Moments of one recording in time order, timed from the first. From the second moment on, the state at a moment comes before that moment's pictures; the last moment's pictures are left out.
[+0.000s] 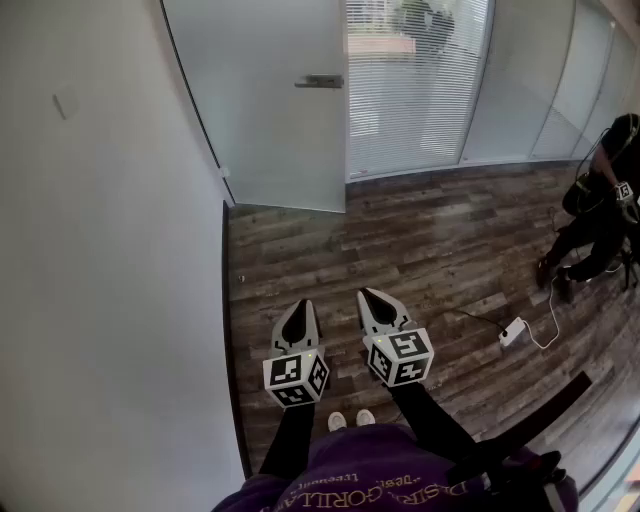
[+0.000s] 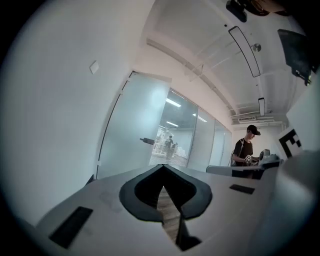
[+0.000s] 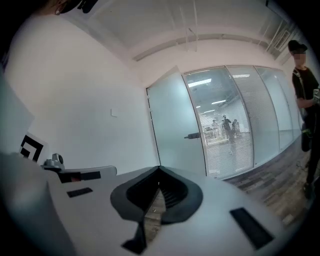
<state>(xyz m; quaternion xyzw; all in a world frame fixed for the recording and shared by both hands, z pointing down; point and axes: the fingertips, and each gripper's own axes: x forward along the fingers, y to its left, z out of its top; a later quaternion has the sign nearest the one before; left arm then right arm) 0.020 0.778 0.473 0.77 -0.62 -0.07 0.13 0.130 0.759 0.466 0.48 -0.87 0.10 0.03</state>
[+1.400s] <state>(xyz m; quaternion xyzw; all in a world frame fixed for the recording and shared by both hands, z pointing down) -0.011 0.733 0.482 0.77 -0.62 -0.05 0.12 0.102 0.706 0.460 0.48 -0.87 0.10 0.01</state>
